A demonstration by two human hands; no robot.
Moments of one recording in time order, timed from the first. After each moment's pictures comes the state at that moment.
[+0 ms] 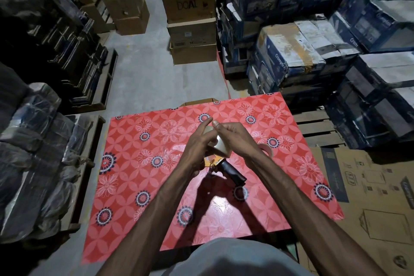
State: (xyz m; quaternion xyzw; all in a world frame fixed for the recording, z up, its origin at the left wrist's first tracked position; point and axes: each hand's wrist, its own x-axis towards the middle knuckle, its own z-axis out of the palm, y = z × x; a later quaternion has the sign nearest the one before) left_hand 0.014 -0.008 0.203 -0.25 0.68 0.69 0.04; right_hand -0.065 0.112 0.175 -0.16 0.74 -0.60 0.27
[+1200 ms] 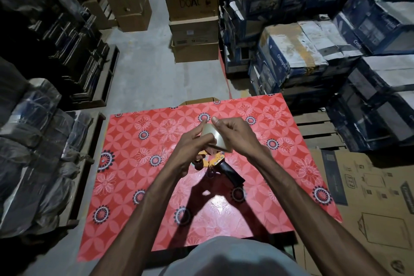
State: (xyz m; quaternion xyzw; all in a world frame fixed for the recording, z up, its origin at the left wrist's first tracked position) left_hand 0.015 -0.028 0.195 -0.26 0.70 0.67 0.05; right_hand -0.078 0.113 0.187 -0.21 0.81 -0.51 0.18
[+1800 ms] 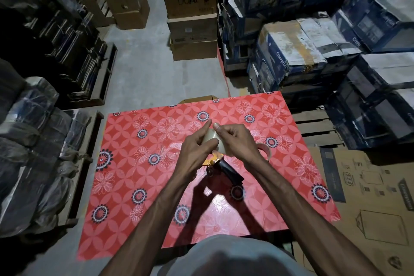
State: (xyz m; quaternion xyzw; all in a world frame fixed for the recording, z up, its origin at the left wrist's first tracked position) left_hand 0.021 -0.006 0.182 -0.24 0.71 0.67 -0.02; right_hand -0.065 0.118 0.167 -0.16 0.81 -0.53 0.19
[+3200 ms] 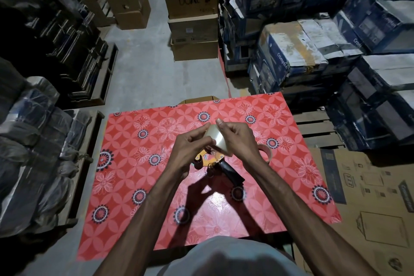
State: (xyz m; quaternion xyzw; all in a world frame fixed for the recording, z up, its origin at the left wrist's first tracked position) left_hand 0.018 -0.026 0.183 -0.29 0.64 0.71 -0.02; right_hand -0.061 0.112 0.177 -0.11 0.82 -0.54 0.17
